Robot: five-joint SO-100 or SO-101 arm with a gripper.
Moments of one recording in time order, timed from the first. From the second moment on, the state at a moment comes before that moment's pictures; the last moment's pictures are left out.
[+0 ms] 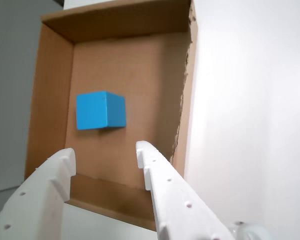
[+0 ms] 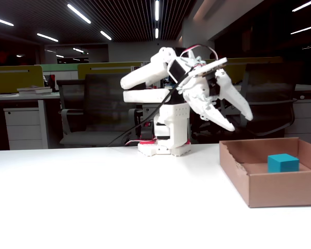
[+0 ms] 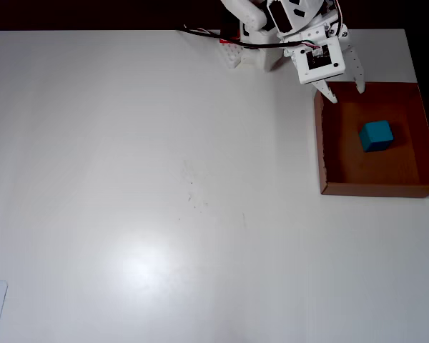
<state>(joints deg) -40.7 181.1 164.1 46.8 -19.2</state>
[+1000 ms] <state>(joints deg) -43.8 185.2 170.7 50.3 -17.2</state>
